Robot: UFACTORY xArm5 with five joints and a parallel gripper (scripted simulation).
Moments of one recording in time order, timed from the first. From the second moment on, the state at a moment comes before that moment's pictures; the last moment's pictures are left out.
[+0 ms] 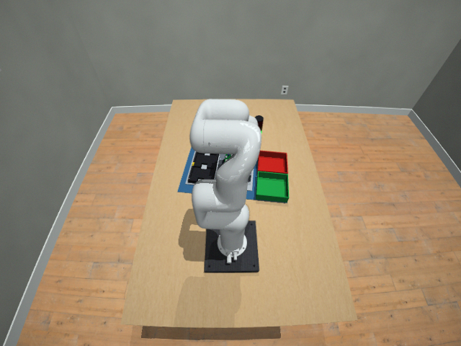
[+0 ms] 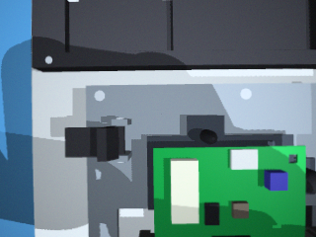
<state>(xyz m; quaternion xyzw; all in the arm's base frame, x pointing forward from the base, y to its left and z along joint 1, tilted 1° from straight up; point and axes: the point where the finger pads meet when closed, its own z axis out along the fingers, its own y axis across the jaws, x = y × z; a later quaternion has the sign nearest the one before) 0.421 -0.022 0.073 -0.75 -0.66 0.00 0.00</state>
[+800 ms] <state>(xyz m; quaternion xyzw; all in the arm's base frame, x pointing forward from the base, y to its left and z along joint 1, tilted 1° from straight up) 0.421 -0.022 0.091 -0.75 -0.66 0.00 0.00</state>
